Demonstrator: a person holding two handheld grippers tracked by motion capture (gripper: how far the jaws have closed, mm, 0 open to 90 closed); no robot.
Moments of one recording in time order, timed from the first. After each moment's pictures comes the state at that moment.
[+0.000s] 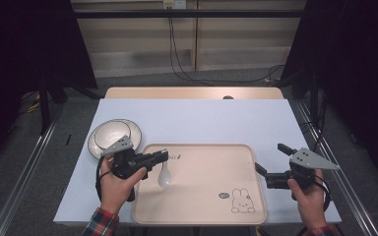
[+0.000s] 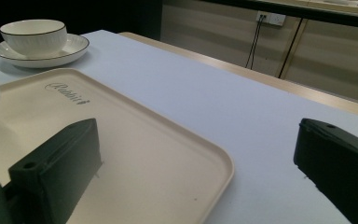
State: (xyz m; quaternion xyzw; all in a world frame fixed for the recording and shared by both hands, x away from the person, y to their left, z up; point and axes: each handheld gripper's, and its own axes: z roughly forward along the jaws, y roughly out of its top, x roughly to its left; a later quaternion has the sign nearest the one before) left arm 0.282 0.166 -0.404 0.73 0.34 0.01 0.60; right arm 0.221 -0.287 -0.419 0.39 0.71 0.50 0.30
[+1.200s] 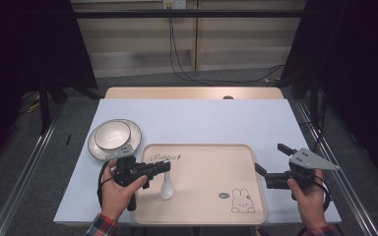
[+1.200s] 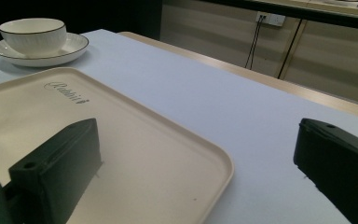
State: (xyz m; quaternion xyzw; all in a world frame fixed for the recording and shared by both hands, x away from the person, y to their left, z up) left arm 0.275 0.165 -0.427 0.72 0.35 -0.05 0.59; right arm 0.221 -0.287 -0.420 0.39 0.71 0.50 0.31
